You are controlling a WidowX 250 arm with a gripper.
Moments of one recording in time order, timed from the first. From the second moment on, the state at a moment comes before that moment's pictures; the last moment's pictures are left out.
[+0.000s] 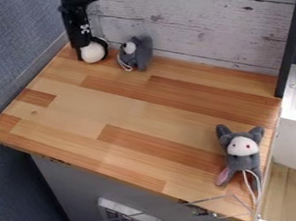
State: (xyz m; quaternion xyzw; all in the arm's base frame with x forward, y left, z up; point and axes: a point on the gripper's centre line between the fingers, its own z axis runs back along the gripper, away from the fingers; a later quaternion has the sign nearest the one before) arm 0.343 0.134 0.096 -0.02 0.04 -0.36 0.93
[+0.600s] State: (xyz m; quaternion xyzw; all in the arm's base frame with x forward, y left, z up) arm 0.368 0.144 0.106 -0.02 0.04 -0.35 0.94
